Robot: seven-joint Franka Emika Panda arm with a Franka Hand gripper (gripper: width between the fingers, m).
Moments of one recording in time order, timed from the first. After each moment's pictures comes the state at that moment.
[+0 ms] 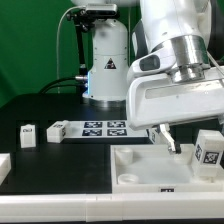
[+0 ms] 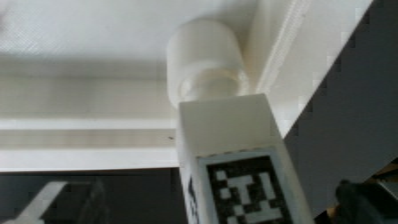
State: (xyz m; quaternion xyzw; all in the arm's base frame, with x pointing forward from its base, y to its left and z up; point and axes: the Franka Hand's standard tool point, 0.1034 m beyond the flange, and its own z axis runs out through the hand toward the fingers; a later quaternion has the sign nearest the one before) arm 0.602 0.118 0.073 -0.96 -0.06 -0.28 0.06
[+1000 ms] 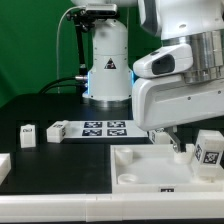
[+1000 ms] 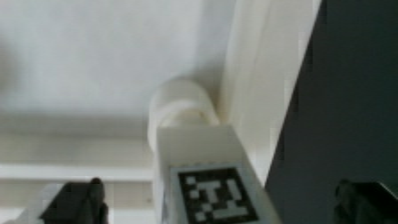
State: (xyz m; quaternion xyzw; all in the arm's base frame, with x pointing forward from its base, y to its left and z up) arm 0.598 0.126 0.078 -0.99 -0.08 -0.02 0.07
